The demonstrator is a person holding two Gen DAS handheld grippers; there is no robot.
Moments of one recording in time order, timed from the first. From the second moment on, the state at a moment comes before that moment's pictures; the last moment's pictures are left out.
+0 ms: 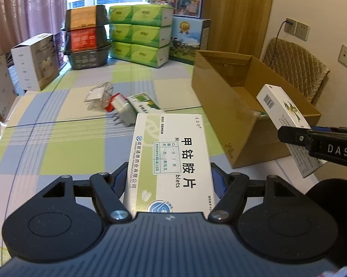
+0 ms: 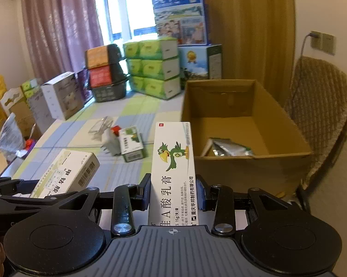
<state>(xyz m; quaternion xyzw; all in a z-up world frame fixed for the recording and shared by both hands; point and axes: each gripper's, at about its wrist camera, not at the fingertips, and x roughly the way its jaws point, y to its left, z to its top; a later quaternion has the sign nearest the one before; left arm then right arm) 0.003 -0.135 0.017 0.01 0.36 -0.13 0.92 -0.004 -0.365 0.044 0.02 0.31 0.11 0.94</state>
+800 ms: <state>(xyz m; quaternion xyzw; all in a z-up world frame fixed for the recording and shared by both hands) 0.054 -0.237 0.052 0.03 0.33 -0.21 0.92 0.031 -0.454 0.068 0.05 0.29 0.04 0.95</state>
